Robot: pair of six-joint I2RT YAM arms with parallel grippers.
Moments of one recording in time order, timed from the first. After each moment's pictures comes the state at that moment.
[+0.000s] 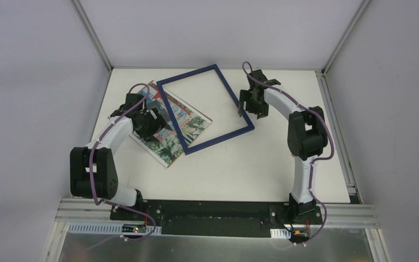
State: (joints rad) left arm -0.03 1.45 0.94 -0.57 0.27 -0.72; right arm 0.36 2.04 1.63 -0.79 0.05 0.41
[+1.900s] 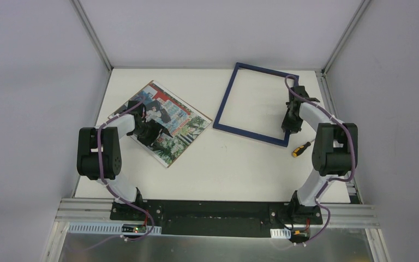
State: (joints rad) left arm 0.03 1.67 0.91 -0.59 0.37 -0.92; right arm 0.05 1.77 1.20 -0.67 0.20 0.40
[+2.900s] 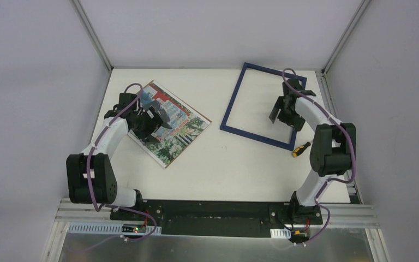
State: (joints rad) left arm 0.02 1.42 0.96 -0.65 0.40 -0.73; right arm 0.07 1.78 1.31 -0.79 0.25 0.53
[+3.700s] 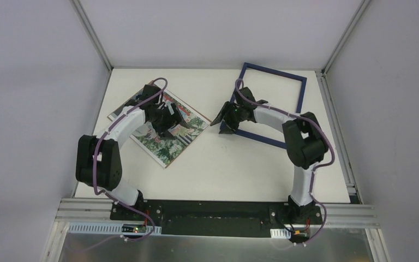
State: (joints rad) left arm -0.20 1.54 1.09 -0.67 0.40 -0.72; right arm 0.51 1.93 1.31 -0.35 -0.41 1.01
